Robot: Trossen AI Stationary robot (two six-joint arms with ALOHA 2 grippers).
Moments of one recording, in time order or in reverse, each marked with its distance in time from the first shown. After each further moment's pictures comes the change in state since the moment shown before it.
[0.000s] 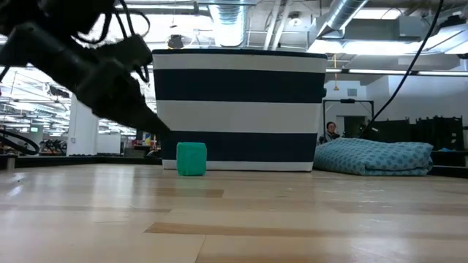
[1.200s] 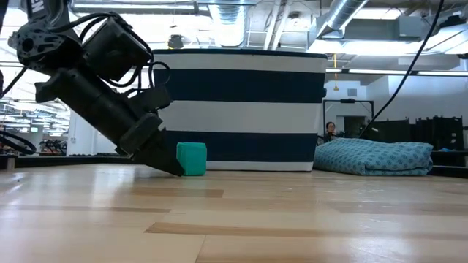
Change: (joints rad) left arm 0.186 0.236 0.001 0.156 0.074 -0.062; right arm -0.007 -0.002 0.000 -0.078 -0.026 0.028
